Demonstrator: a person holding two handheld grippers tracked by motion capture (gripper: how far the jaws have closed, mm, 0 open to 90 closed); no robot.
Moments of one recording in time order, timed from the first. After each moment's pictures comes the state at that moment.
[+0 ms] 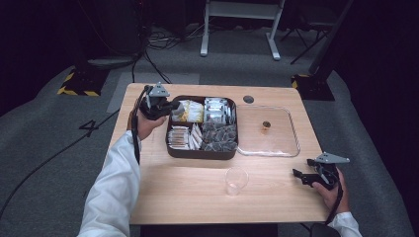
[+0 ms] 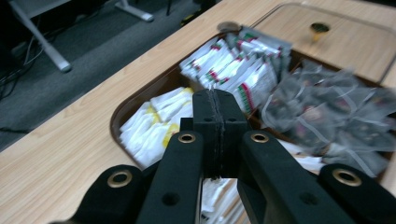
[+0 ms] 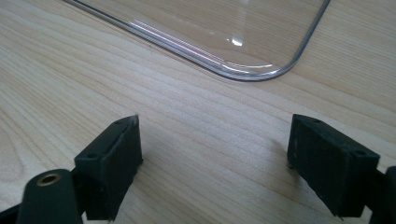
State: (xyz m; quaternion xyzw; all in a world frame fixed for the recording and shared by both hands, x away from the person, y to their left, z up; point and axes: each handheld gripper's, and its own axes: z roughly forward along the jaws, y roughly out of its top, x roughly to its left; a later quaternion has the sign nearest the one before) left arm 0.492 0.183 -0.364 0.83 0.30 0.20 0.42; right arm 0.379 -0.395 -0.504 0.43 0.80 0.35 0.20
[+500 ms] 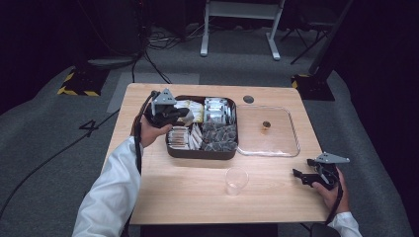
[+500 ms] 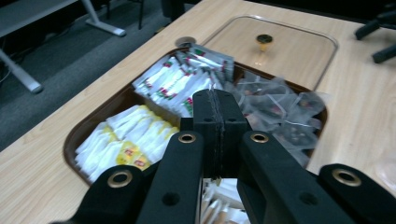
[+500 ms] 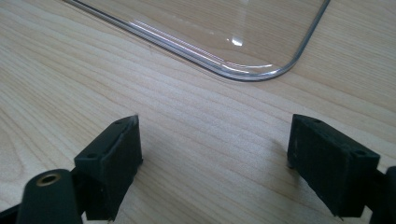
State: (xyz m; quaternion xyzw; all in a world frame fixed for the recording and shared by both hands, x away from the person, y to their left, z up) left arm 0.456 0.158 -0.349 0.84 0.25 0.17 0.45; right arm 0.379 -0.395 -0.504 0.43 0.80 0.35 0.20
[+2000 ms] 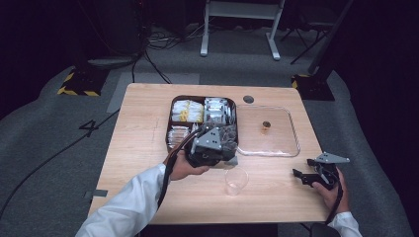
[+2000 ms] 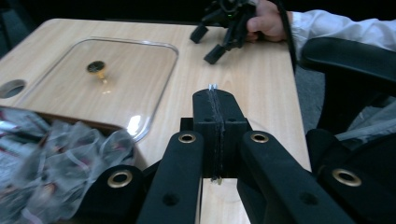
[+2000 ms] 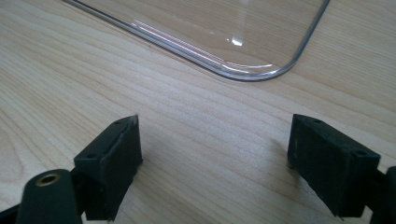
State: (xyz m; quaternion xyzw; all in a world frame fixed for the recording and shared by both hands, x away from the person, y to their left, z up) left arm 0.365 0.048 -0.356 0.88 0.07 0.05 0.47; right arm 0.379 -0.395 -0.504 0.43 0.80 0.35 0.20
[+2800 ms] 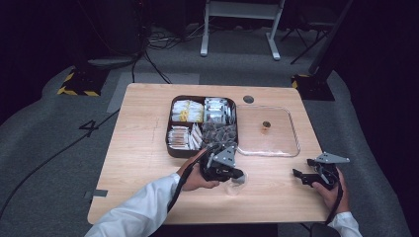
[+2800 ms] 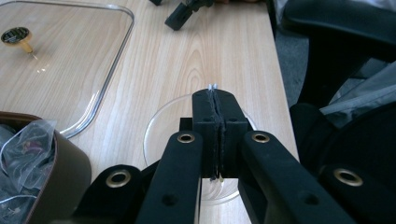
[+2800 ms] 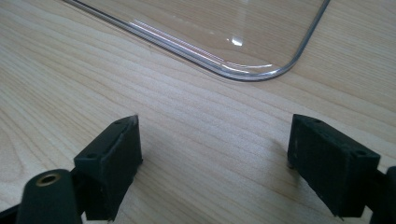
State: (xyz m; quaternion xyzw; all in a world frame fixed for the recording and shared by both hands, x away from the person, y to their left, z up) left arm 0.358 0.014 -0.403 0.91 0.04 0.01 0.42; right arm 0.379 -0.395 -0.504 0.43 0.80 0.35 0.20
